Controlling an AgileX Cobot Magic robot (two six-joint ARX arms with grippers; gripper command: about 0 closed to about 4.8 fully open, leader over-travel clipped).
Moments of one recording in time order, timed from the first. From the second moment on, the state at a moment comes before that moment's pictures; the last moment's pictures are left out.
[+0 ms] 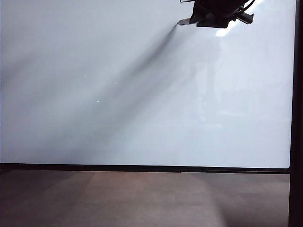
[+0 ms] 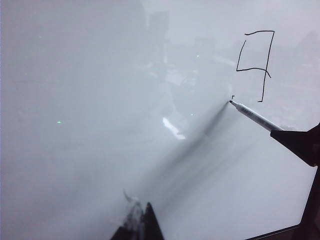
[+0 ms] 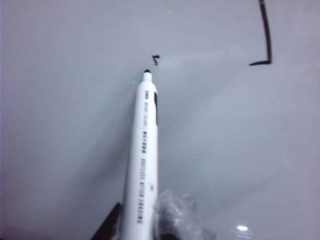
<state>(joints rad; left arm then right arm) -0.57 0.57 0.72 0.03 -0.23 0.05 0.44 1.50 1.10 0.41 0.05 0.26</state>
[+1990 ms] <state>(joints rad) -0.57 0.57 0.72 0.03 -0.23 0.05 0.30 1.42 1.03 0.37 0.06 0.28</state>
